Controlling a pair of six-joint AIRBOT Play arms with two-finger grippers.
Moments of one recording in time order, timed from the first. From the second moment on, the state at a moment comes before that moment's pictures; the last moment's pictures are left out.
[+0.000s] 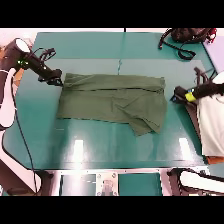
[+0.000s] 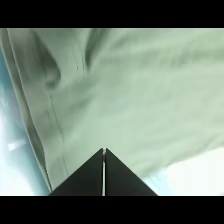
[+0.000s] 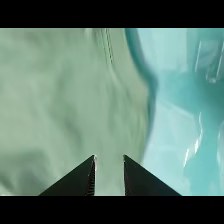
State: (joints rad) left arm 0.09 -1.89 1.90 1.15 -1.61 -1.37; right arm -0.31 -1.31 1.03 -1.19 1.18 1.54
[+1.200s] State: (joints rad) left arm 0.24 -1.67 1.14 1.04 -1.37 -1.12; right arm -0.33 -1.13 0.52 -1.02 0.99 1.48
